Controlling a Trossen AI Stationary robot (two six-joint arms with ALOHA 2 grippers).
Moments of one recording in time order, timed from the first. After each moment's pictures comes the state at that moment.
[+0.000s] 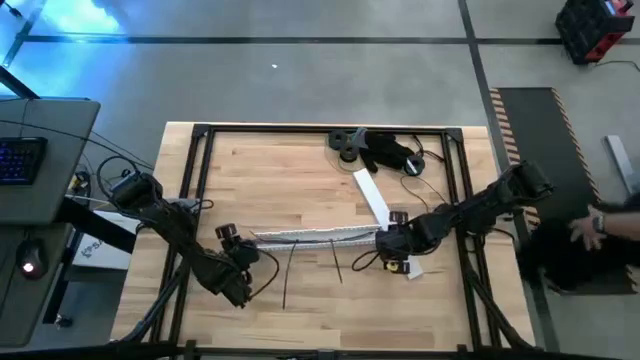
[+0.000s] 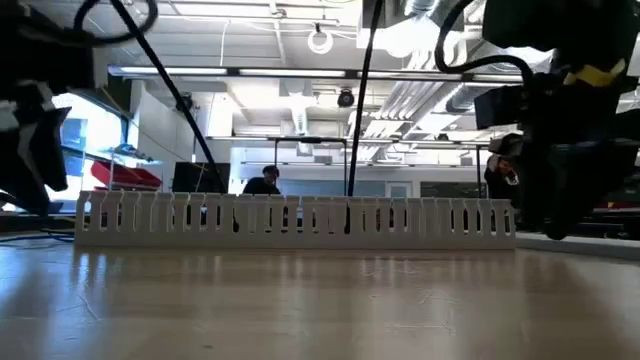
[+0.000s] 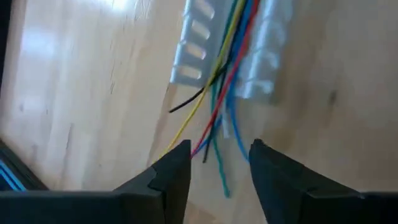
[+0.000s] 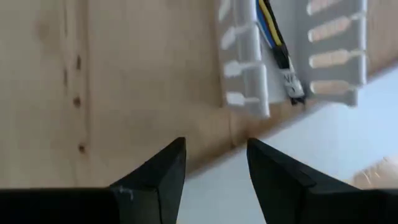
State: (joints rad) left arm -0.74 1.67 0.89 -1.07 -0.53 -1.07; right arm 0.35 1.54 0.77 -0.61 0.18 0.34
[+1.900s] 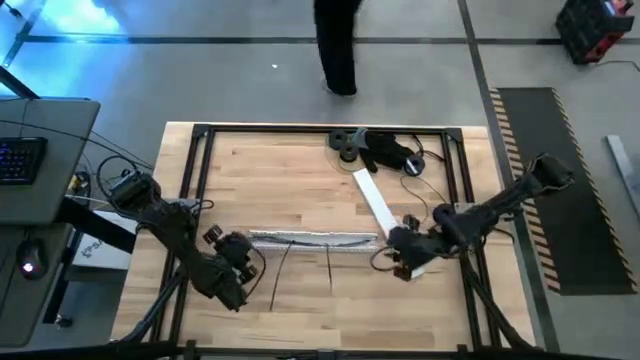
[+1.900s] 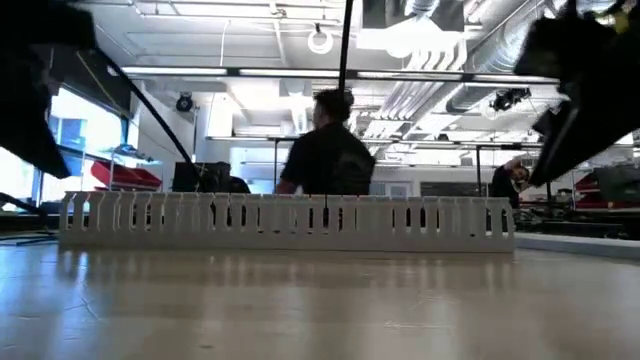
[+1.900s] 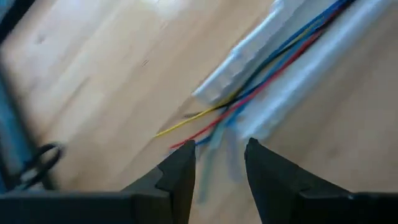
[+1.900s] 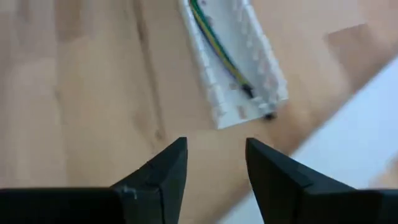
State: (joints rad) left arm -0.82 1.67 0.97 -1.15 -0.68 -1.59; right arm 0.56 1.27 0.55 -0.27 0.39 0.75
